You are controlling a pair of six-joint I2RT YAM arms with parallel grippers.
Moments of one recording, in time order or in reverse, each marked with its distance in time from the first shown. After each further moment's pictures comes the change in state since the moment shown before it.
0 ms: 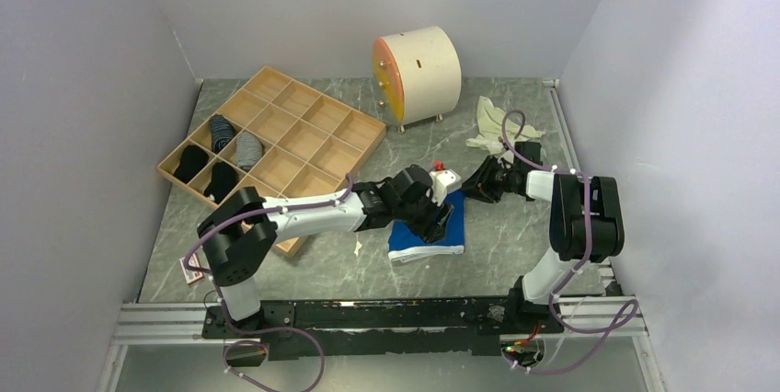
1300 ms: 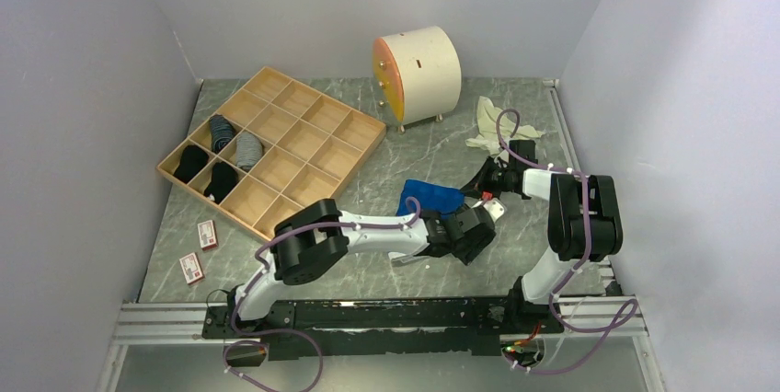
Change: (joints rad) left arm -0.230 0.385 0.390 -0.154 -0.439 -0.055; right arm 0.033 0.002 0.019 -0.031 0.077 -0.024
